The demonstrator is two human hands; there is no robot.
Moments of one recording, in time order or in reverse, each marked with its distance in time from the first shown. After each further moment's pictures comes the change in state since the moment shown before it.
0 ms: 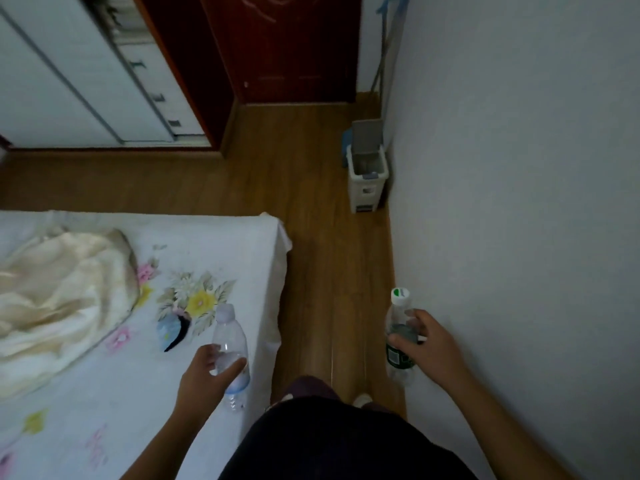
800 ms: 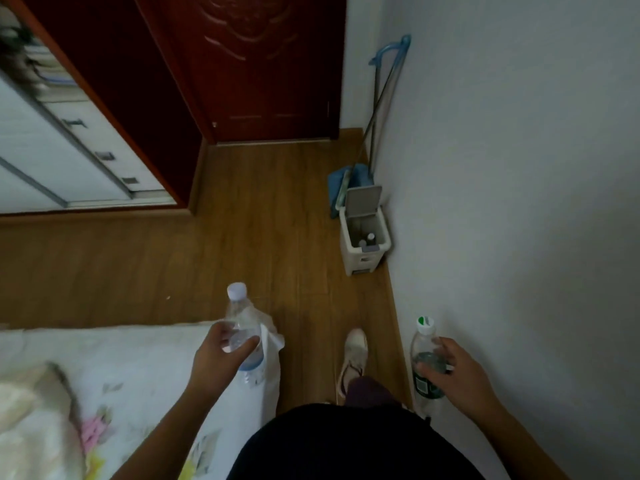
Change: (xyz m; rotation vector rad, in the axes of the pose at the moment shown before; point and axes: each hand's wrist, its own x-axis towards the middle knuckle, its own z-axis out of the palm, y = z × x) left_hand 0.366 0.302 0.006 0.054 -0.131 0.168; right_hand 0.316 -0.149 -0.062 -0.021 0.128 0.164
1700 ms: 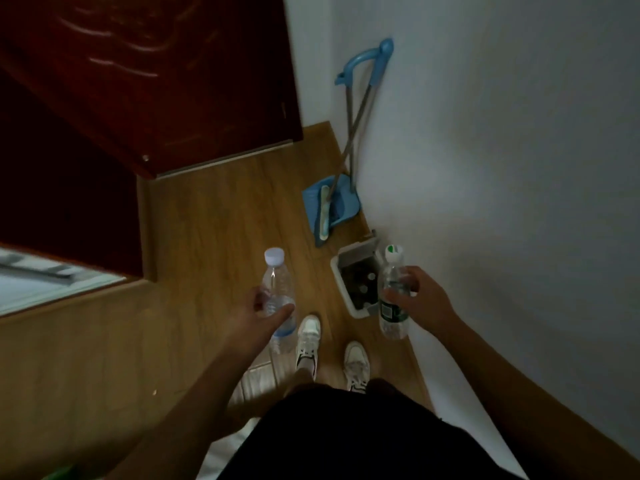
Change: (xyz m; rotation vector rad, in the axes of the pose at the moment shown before) left_hand 0.384 0.286 0.043 0.052 -0.270 0.134; right_hand 0.385 -0.259 -0.036 0.120 0.078 0.027
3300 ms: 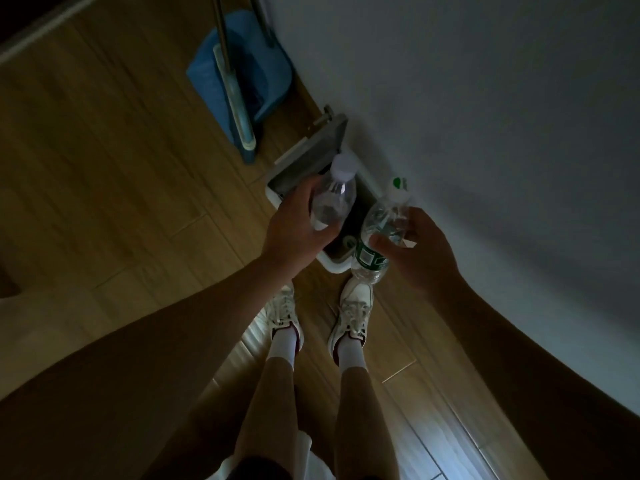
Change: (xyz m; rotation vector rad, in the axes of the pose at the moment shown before) left_hand 0.269 -0.097 0.303 0.240 -0.390 0.506; right_hand 0.177 0.219 0.131 0.195 0.220 0.333
